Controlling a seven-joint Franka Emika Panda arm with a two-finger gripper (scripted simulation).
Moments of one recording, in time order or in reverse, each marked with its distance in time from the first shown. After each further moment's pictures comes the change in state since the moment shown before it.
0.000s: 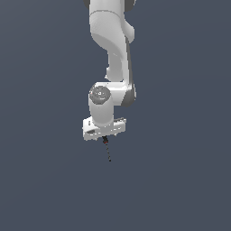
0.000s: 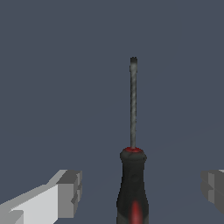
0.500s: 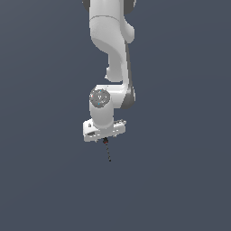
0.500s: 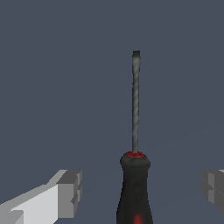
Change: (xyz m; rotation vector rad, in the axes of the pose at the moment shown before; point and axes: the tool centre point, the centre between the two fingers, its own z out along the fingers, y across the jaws) arm 0.000 0.001 0.014 0.001 0.001 -0.006
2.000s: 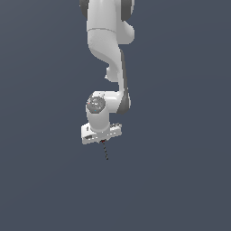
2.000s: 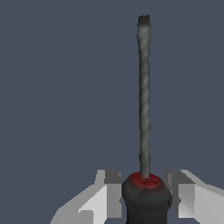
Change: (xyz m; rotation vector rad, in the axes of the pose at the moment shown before) arm -0.010 0.016 0.037 0.002 -0.002 -0.005
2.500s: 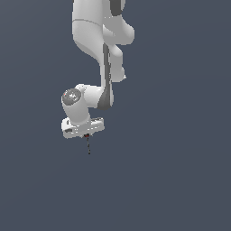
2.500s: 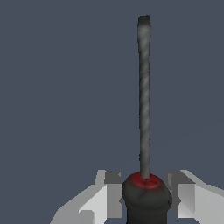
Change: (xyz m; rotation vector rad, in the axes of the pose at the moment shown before) arm -0.044 0.079 -0.020 -0.001 0.001 0.003
